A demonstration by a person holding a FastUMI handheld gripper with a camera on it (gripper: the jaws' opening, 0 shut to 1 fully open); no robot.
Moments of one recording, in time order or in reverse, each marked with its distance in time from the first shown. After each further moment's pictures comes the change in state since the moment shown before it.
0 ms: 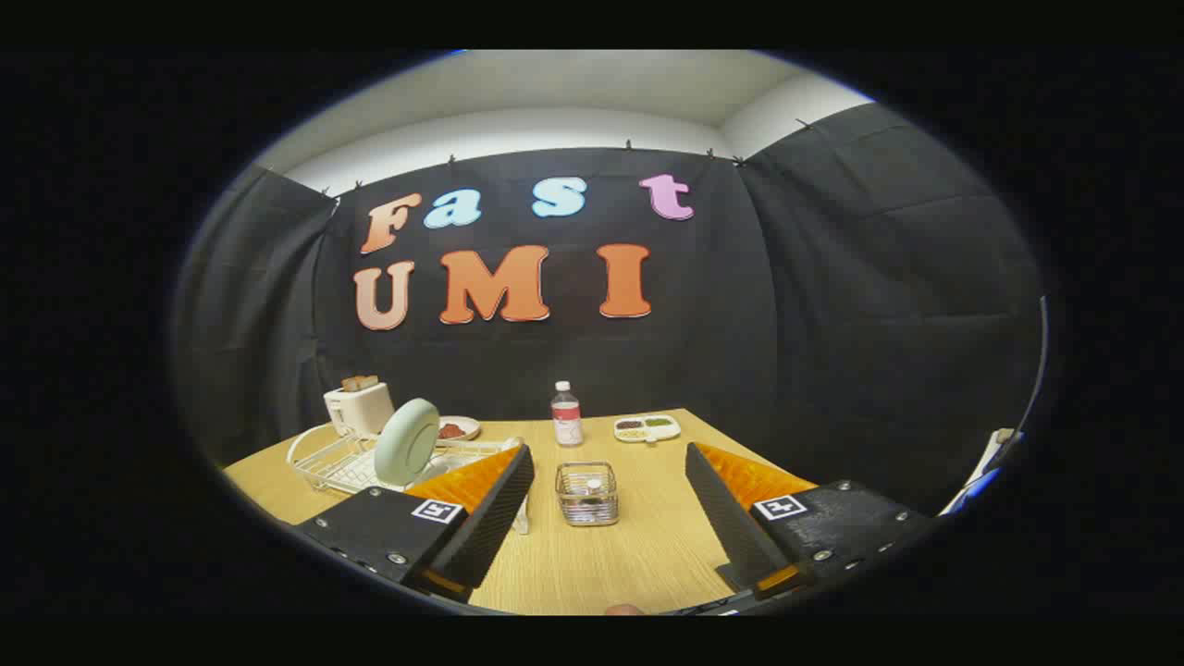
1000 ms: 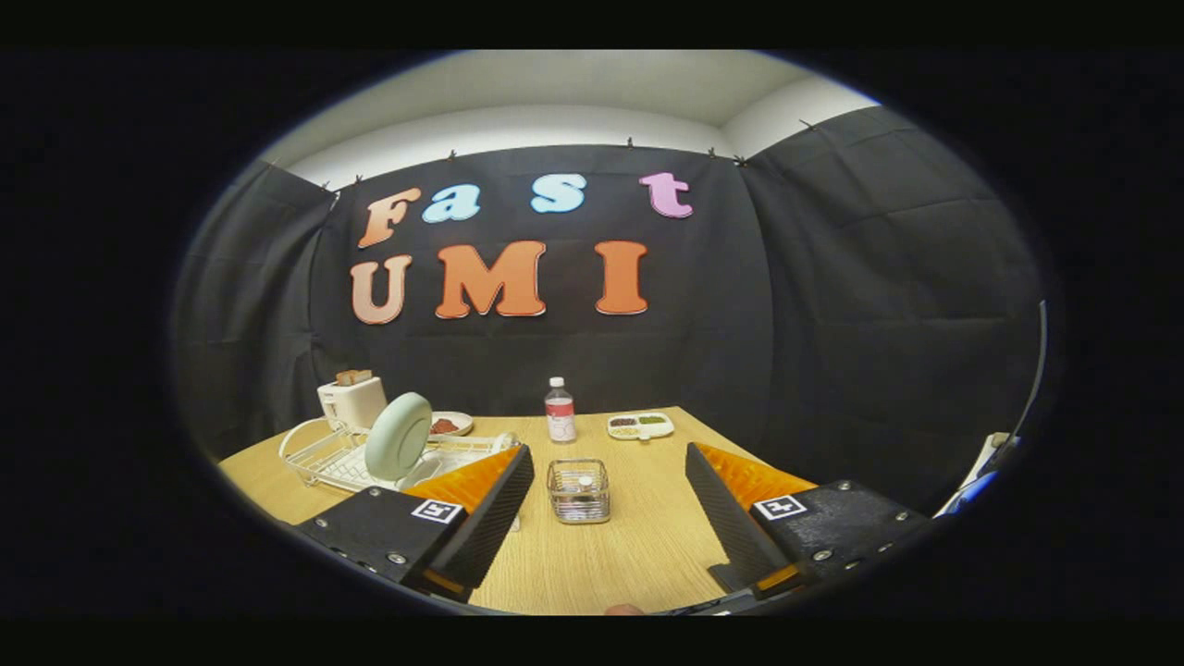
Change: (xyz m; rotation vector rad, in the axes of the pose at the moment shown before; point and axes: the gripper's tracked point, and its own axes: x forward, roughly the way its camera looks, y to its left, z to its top) arm 0.005 0.000 -0.003 -0.024 0.013 -0.005
